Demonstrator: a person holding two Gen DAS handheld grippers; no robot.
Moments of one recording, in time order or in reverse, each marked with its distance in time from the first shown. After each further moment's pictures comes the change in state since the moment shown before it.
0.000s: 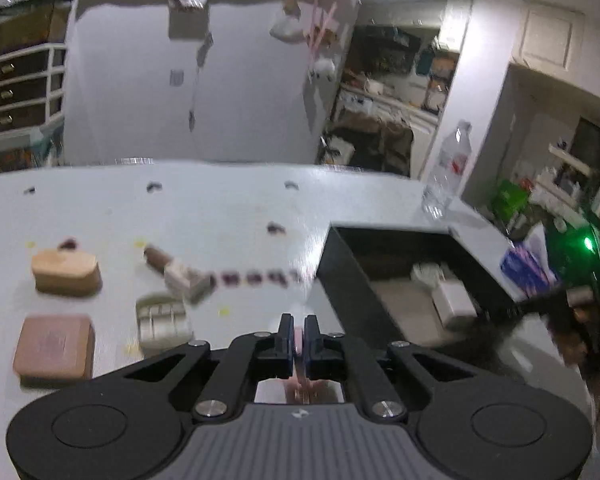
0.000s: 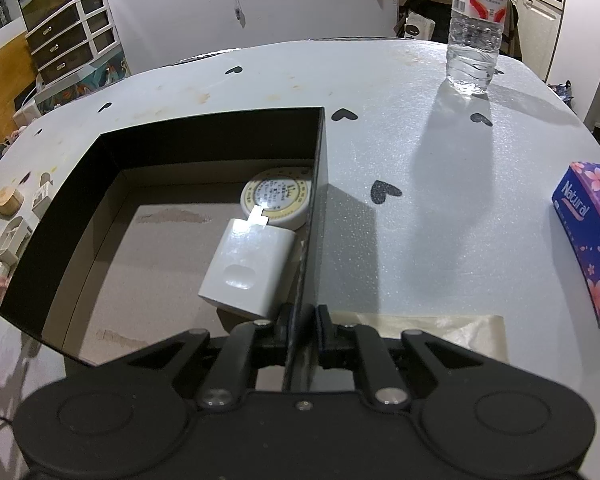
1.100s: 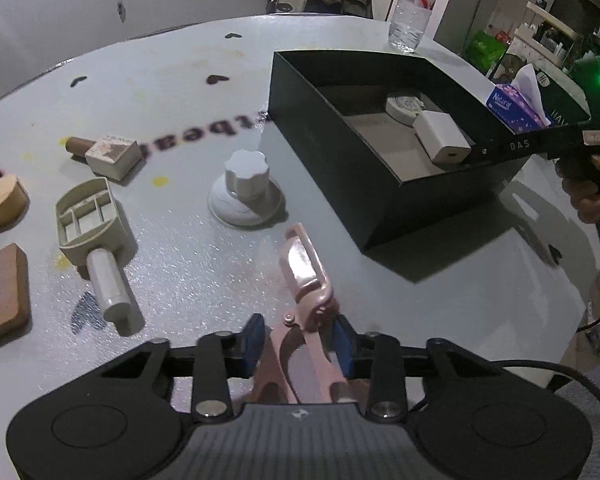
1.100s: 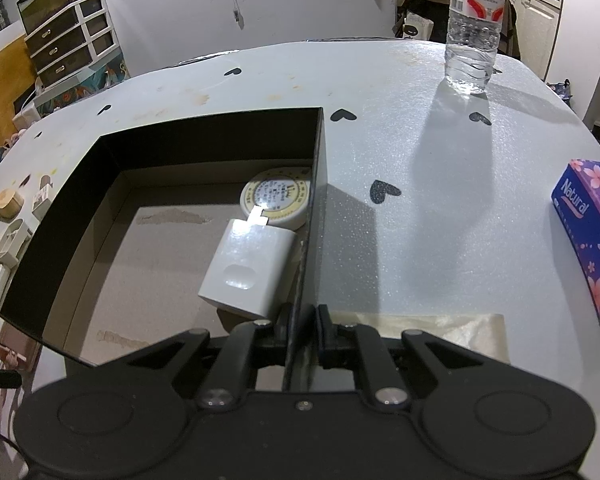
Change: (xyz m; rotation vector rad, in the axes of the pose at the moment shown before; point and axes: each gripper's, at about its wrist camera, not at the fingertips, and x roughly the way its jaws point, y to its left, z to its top) left arm 0.061 -0.025 -0.029 0.169 0.431 -0.049; right arm 0.000 0.000 -0.001 0.005 -0.004 0.001
